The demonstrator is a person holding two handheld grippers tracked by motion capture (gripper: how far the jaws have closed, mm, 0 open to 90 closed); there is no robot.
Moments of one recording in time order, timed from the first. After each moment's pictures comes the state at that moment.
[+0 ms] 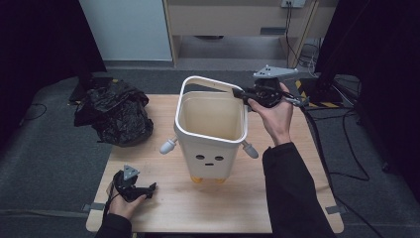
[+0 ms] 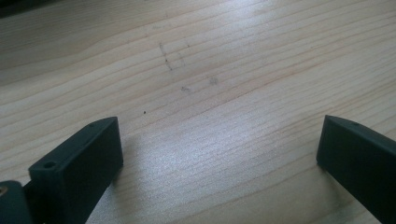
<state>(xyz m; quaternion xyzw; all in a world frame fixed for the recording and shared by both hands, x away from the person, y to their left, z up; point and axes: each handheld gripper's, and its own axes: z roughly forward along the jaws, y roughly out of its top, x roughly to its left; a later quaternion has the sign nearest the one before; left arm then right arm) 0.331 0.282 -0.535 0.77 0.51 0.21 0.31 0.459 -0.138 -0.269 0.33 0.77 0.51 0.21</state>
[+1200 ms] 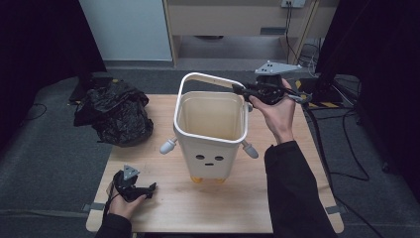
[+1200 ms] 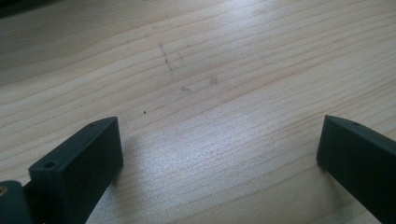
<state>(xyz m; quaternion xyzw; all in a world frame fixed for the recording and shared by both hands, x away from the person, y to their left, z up) 0.331 0.281 -0.536 0.77 0.51 0.21 0.31 0.457 -0.140 -0.255 0.30 0.77 0.53 0.22</state>
